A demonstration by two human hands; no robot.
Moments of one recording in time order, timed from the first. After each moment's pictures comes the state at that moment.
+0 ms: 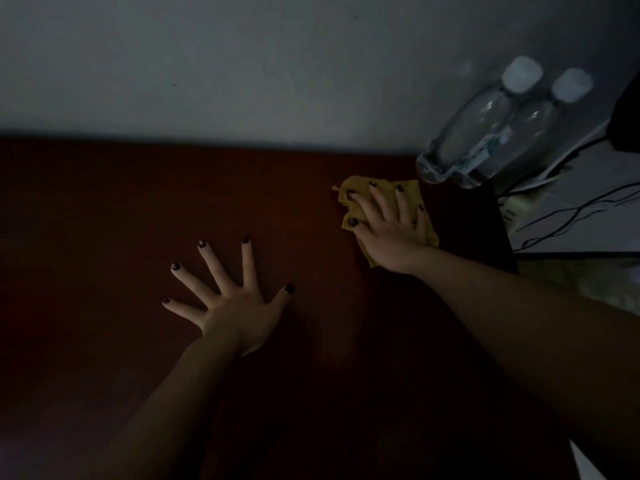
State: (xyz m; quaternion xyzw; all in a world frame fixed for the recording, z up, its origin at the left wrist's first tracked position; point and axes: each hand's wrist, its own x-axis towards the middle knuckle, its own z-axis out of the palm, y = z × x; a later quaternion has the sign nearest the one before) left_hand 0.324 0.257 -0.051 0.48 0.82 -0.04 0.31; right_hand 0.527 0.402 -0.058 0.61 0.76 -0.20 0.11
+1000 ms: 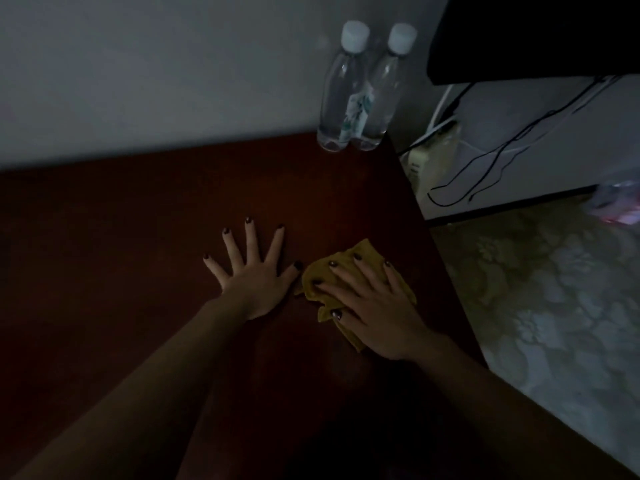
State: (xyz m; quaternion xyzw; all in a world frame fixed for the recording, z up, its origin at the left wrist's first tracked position) left_hand 0.426 0.275 -0.047 0.66 0.68 -0.09 0.29; right_hand 0.647 0.232 -0.048 0.50 0.85 -0.16 0.08
